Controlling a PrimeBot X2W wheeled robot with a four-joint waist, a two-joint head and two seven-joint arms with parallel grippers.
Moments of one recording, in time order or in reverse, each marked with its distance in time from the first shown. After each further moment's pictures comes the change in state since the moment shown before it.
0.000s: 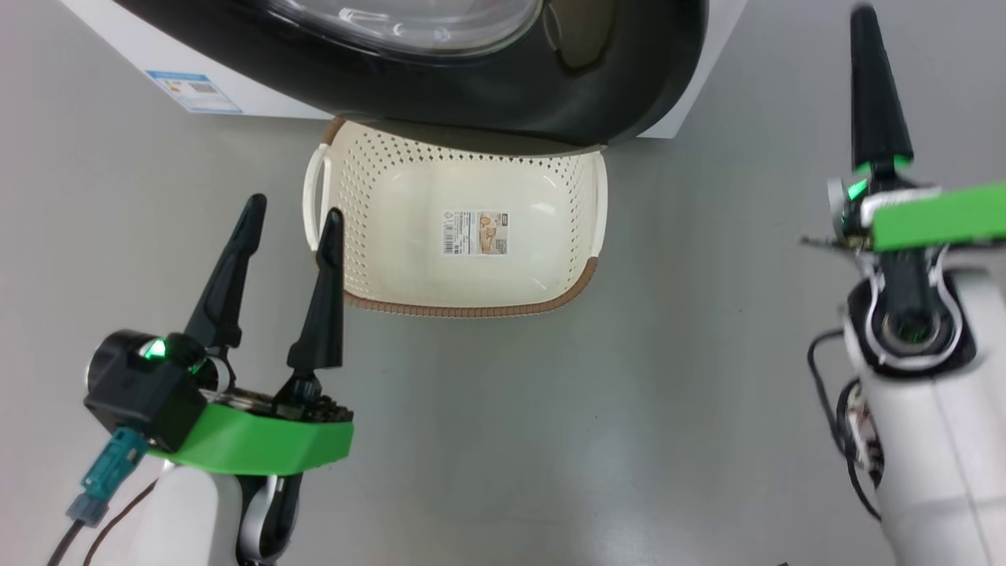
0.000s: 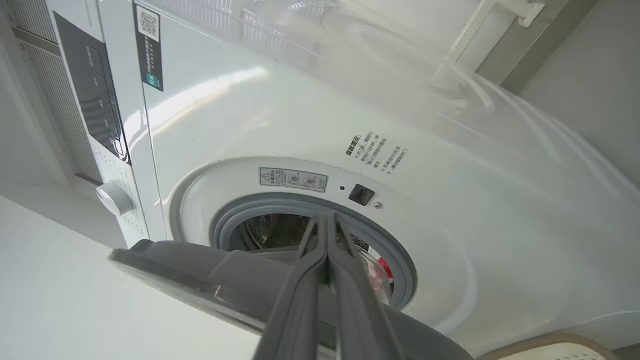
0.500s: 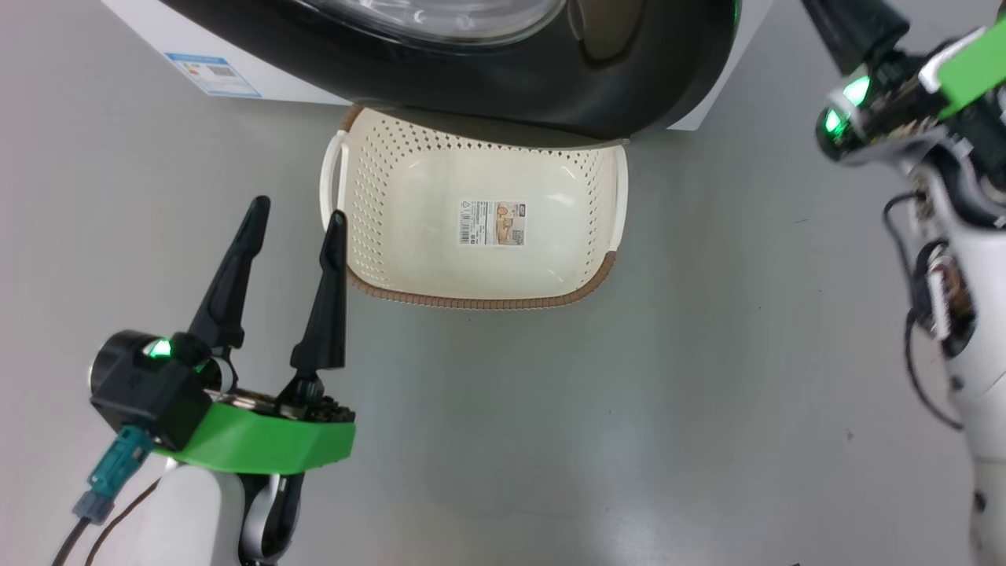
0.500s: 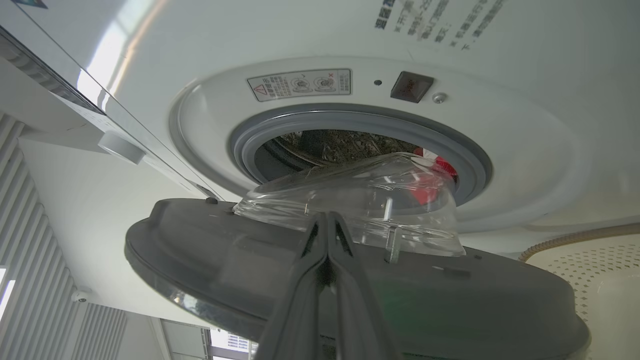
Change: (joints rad) left arm -0.001 -0.002 -0.003 0.011 0.008 0.000 0.000; right arm -0.310 -0.112 0.020 0.274 0.430 0.000 0.585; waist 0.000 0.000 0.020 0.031
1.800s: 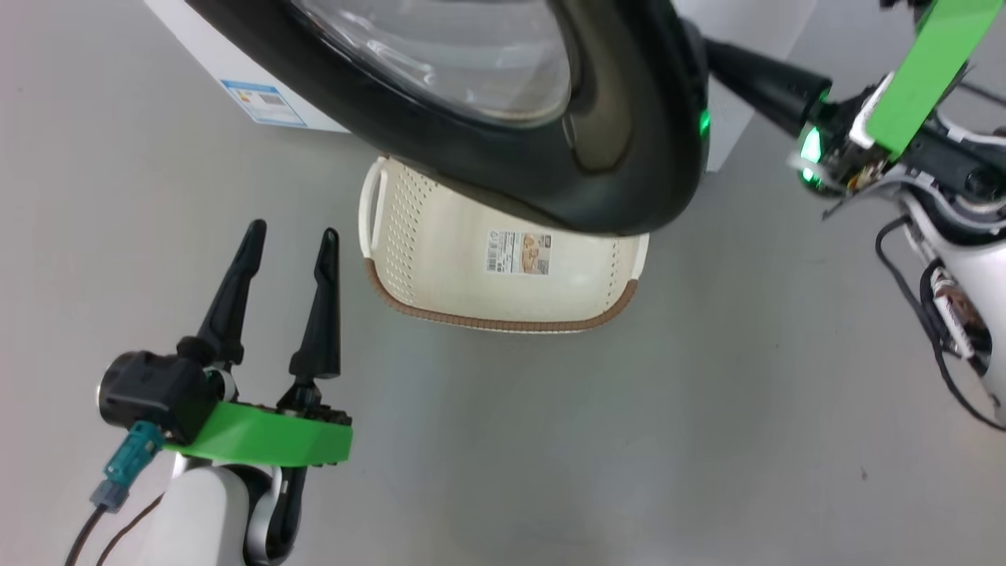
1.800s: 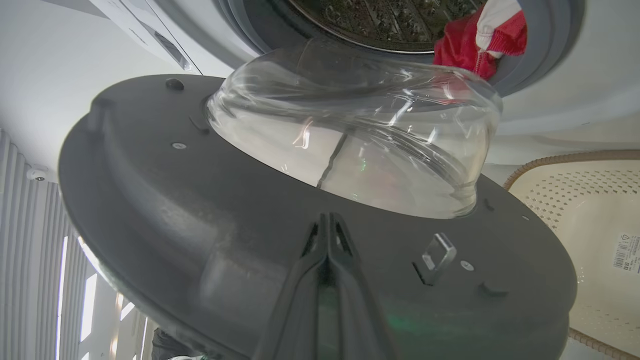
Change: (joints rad) left arm 0.004 -0.013 0.016 0.083 -0.001 0.018 0.000; right arm -0.084 -0.208 0.379 0.003 0.150 0.000 0.138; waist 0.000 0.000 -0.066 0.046
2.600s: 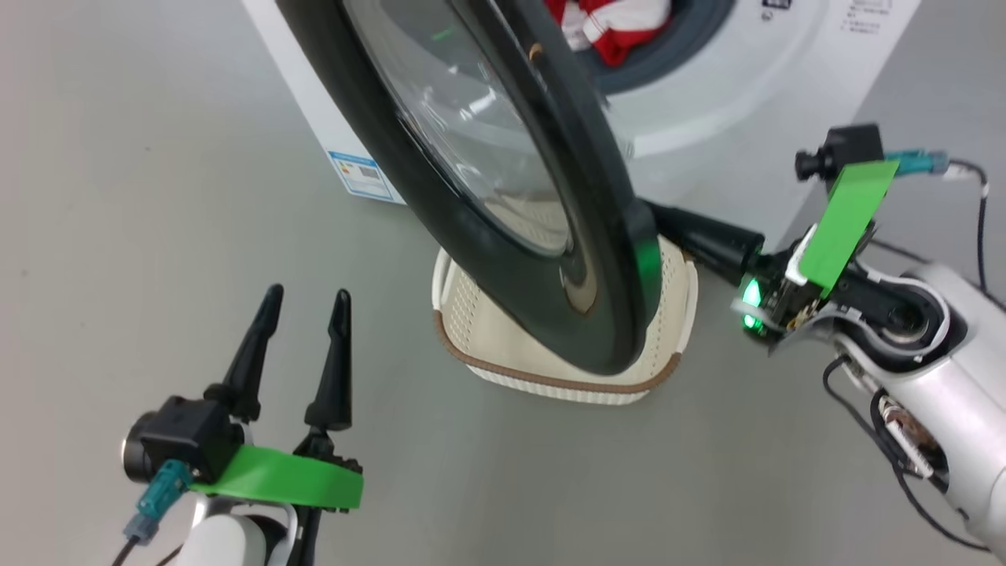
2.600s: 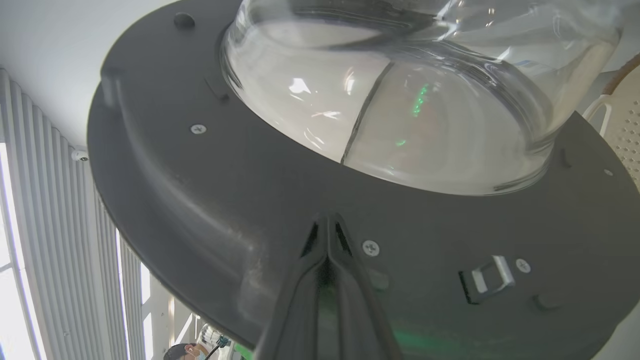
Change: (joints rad) left arm 0.088 -0.002 -0.021 0.032 -0.009 0.036 0.004; right arm 0.203 -0.026 0.151 -0.058 0.178 0.000 -0.089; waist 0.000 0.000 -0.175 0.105
